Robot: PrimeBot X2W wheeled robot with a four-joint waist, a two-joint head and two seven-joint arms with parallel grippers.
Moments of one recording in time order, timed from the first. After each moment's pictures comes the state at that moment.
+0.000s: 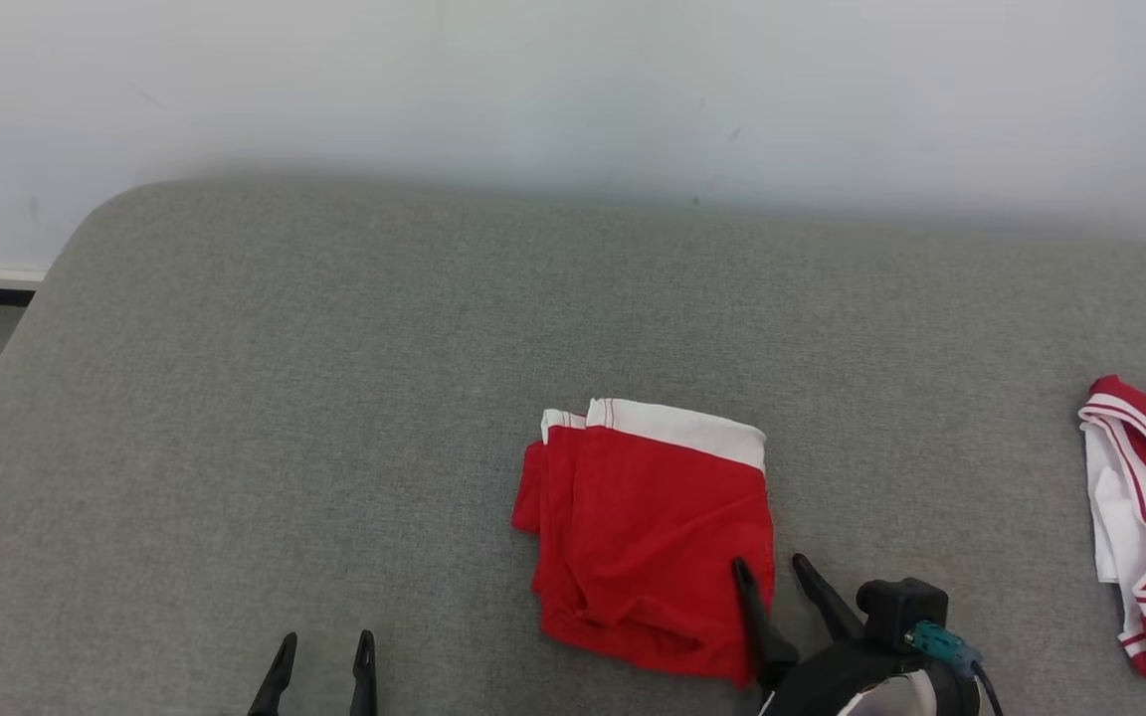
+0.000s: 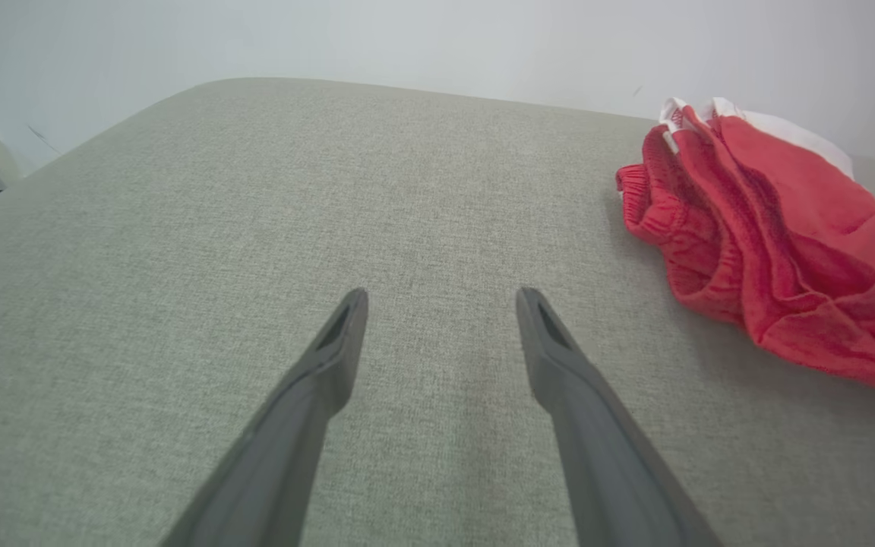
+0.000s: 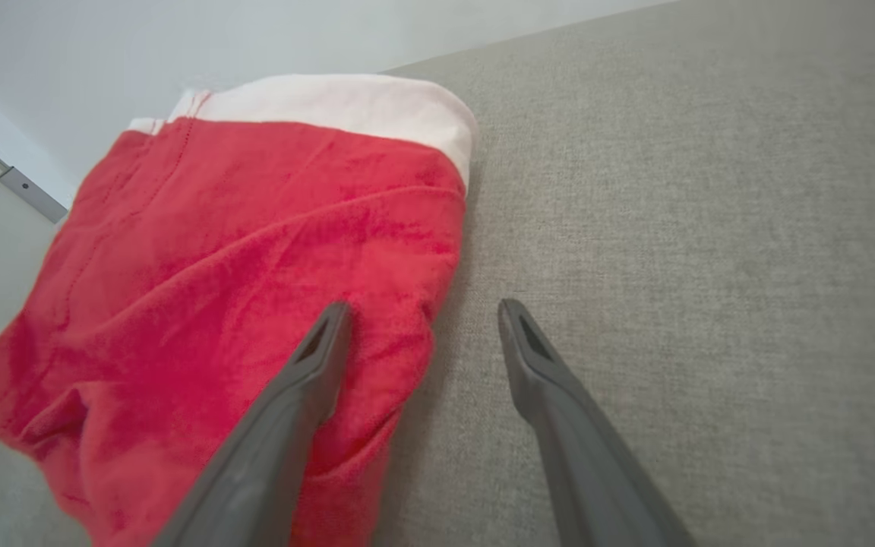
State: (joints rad) left arm 0.02 0.05 -0.08 0.35 -0.16 -0.07 -0.26; right arm -0.27 -0.05 0.25 0.72 0.39 0.13 -0.26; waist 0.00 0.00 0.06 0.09
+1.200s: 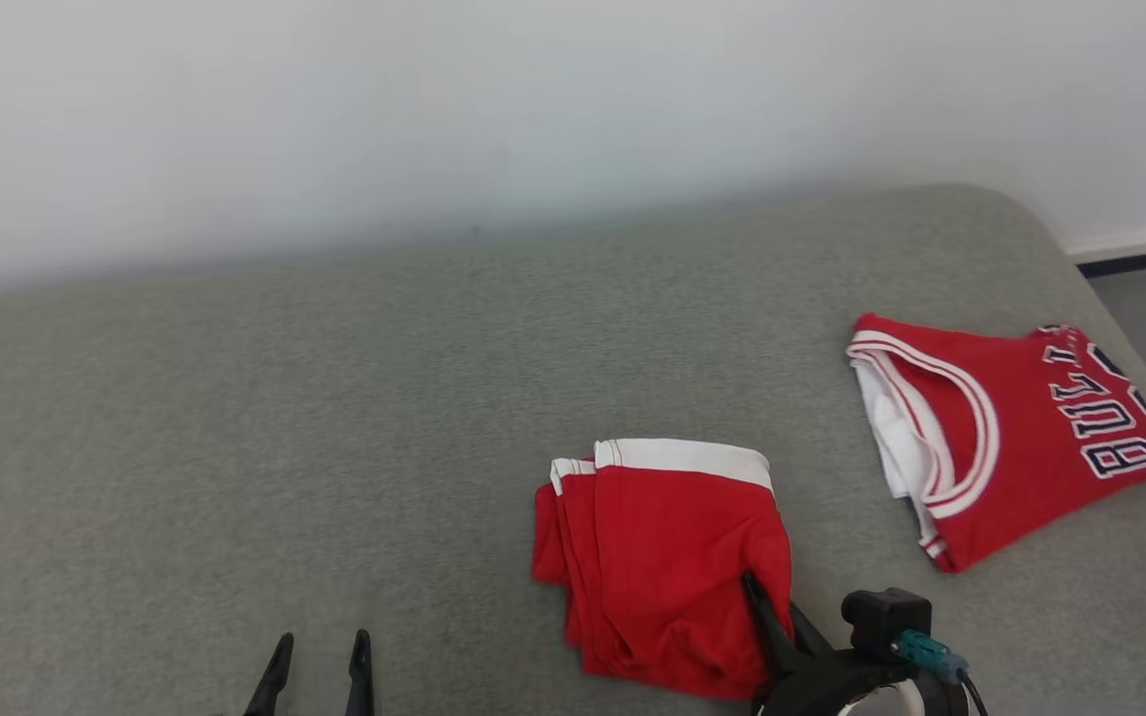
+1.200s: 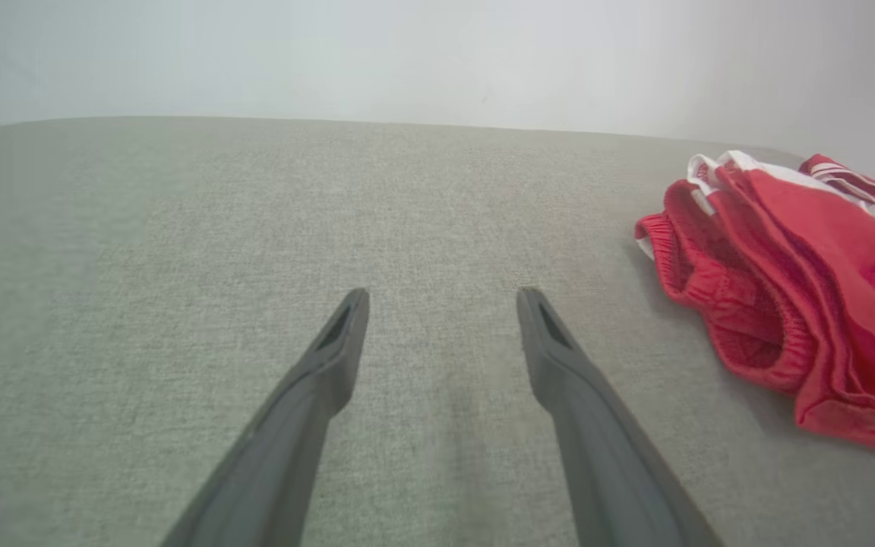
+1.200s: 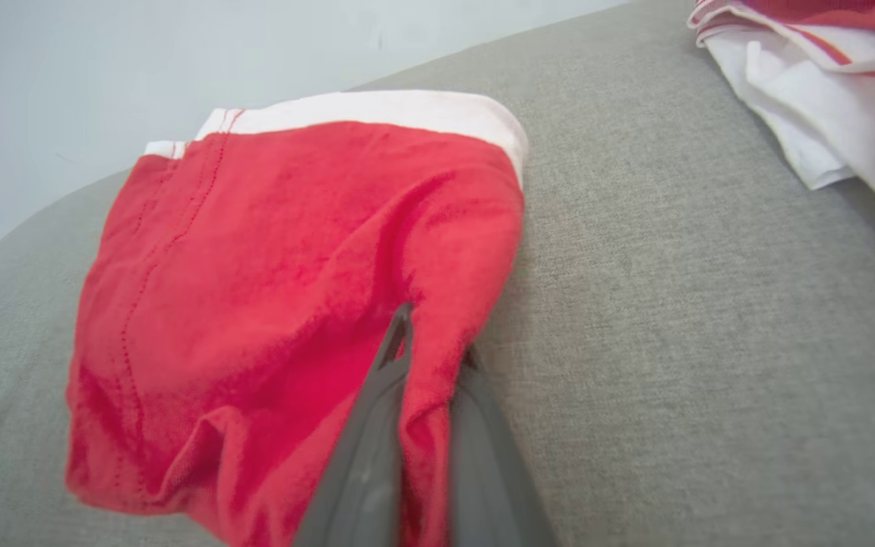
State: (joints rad) left arm 0.01 0.05 -0.07 0.35 -0.18 -0.08 -0.26; right arm -0.28 -0.05 0.29 0.77 0.41 0.13 -0.26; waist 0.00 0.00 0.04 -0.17
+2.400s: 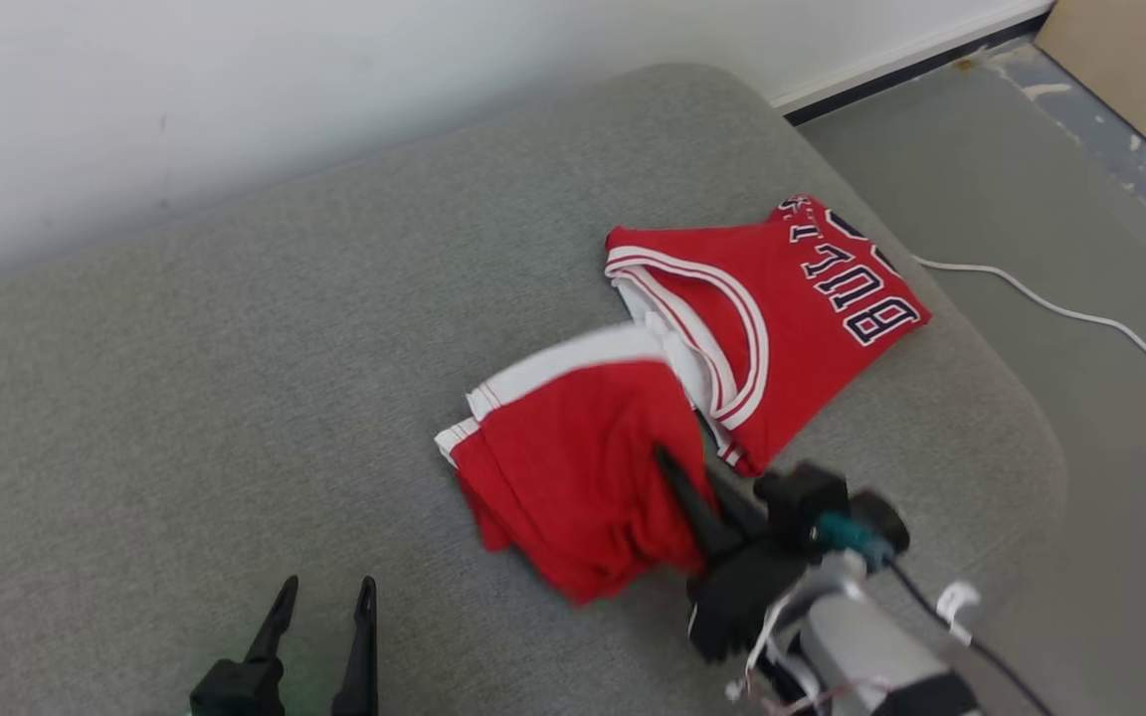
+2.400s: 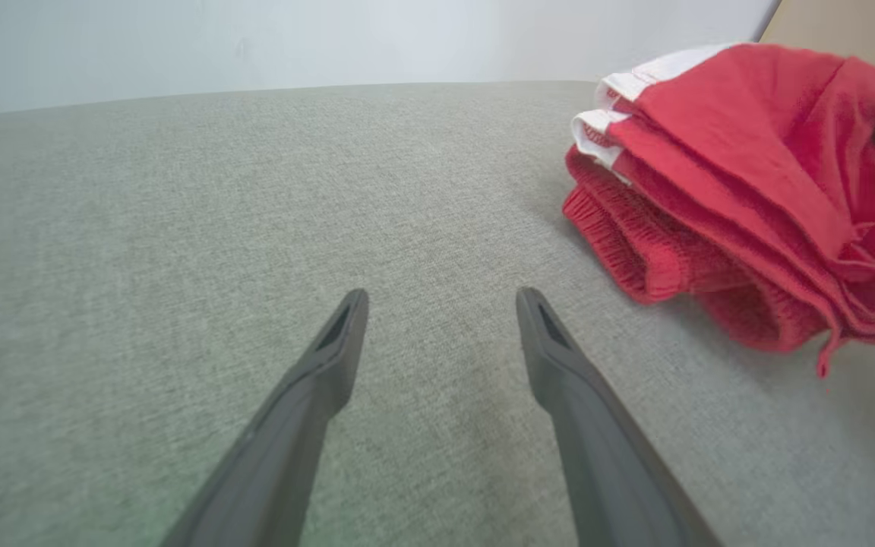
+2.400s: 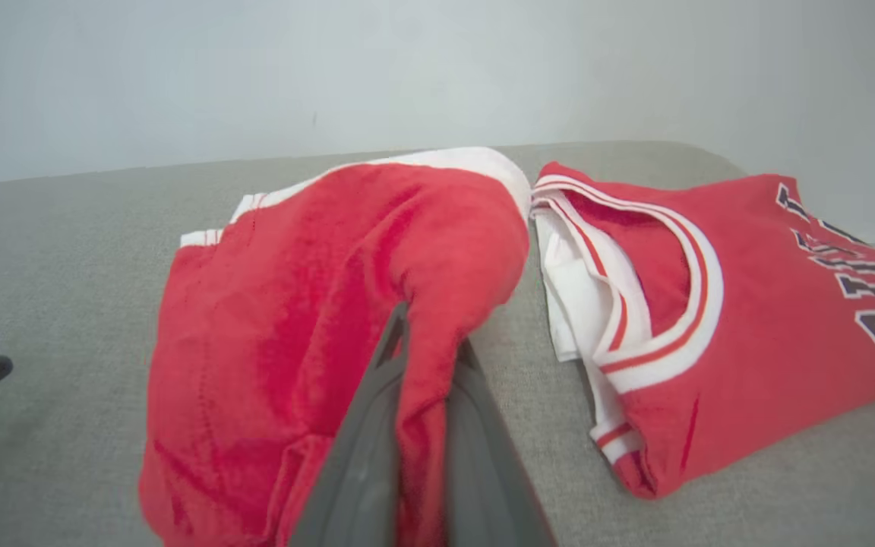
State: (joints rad) left arm -0.07 0.05 -0.07 0.37 -0.13 -0.11 -0.26; right arm -0.46 -0.09 0.51 0.69 0.32 0.13 -0.26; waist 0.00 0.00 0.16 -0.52
